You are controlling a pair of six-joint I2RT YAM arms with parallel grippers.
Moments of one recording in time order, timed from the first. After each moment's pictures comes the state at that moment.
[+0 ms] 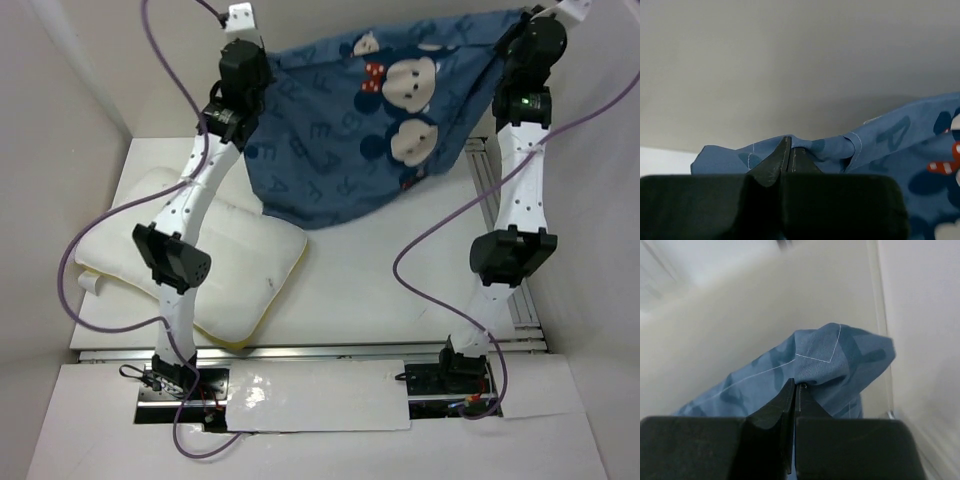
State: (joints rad) left arm -0.38 2.12 2.45 -0.32 -0.51 -0.15; right arm -0.13 2.03 2.43 -0.27 0.22 0.32
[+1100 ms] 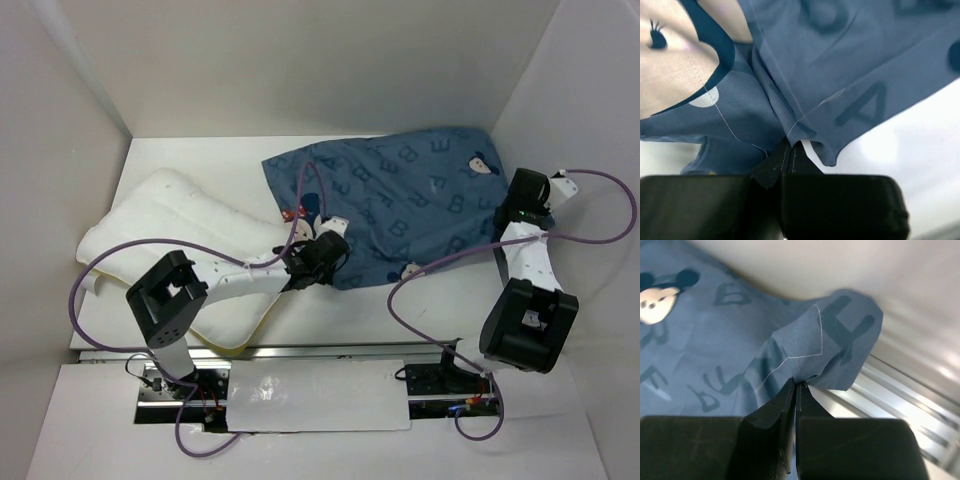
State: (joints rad) left arm -0.93 1.74 1.12 -0.26 -0.37 -0.48; right arm -0.36 1.38 1.00 -0.21 0.47 0.48
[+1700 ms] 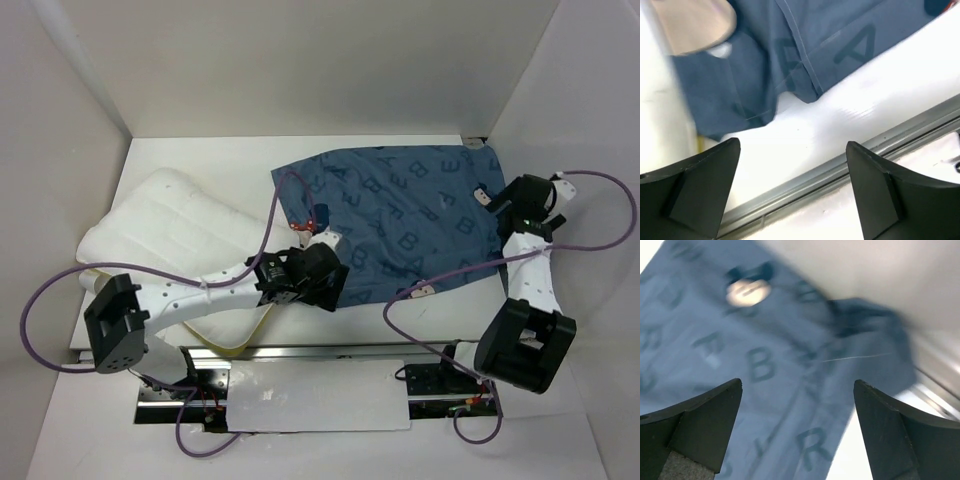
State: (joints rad) left arm -1.06 1.50 1.09 -0.57 -0.27 -0.61; right arm -0.44 1.28 0.96 -0.29 0.28 0.44
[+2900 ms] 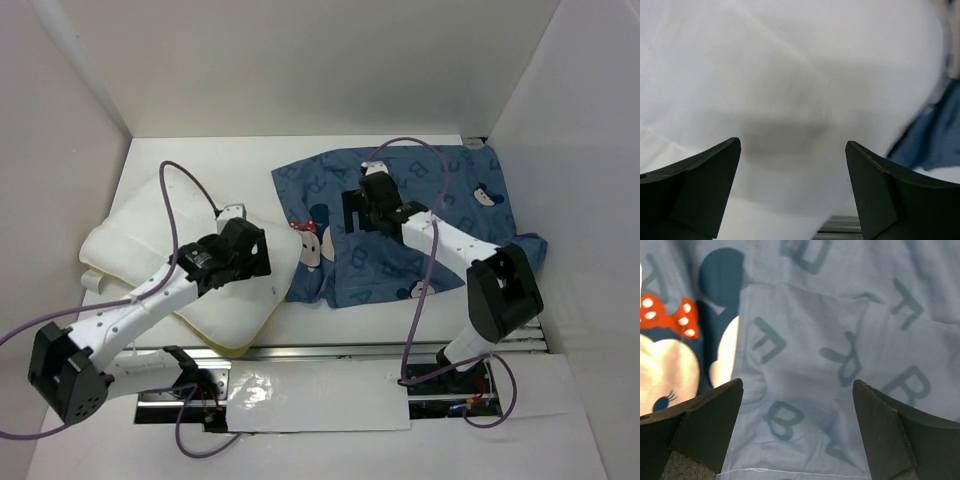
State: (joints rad) left arm -0.62 1.18 0.89 -0.72 -0.40 -0.71; right arm 0.48 1.59 1.11 -0.28 0.22 0.26
